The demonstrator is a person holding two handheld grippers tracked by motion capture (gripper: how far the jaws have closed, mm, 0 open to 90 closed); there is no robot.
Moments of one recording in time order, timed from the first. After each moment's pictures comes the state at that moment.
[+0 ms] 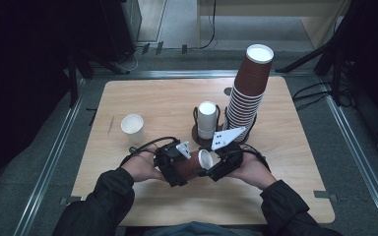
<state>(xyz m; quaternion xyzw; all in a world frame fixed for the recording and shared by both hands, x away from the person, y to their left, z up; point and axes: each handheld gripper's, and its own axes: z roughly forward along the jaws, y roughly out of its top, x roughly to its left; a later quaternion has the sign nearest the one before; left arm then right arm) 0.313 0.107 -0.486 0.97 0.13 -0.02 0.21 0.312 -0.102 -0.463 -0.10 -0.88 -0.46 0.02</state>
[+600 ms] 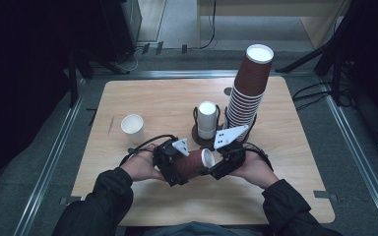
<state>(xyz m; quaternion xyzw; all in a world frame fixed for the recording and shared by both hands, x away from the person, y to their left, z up) 0.314 0.114 -0.475 0.95 0.14 -0.01 0.26 0.314 -0.110 -0.458 -0.11 -0.88 -0.47 0.03</state>
